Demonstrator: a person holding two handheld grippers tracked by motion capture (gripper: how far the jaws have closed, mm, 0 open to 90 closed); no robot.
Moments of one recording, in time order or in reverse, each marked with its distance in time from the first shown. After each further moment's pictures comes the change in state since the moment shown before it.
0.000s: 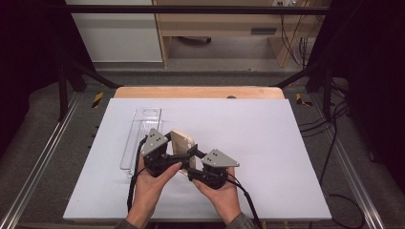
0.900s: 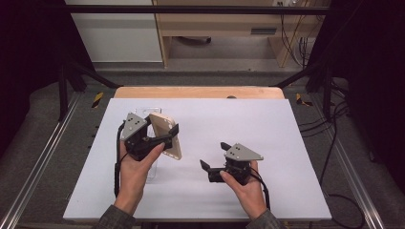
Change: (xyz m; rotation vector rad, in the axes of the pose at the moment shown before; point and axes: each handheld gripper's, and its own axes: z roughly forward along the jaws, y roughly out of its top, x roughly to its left) left arm 0.043 0.034 -0.018 -0.084 0.150 -0.003; right arm -0.051 0.007 -0.041 0.047 -0.053 -0.027
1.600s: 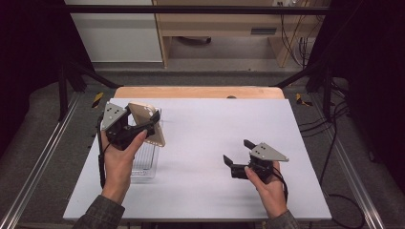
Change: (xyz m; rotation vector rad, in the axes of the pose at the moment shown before) left arm 0.037 0.019 -0.012 -0.039 0.122 0.010; right arm -0.047 -0.019 -0.034 -0.040 -0.107 0.010
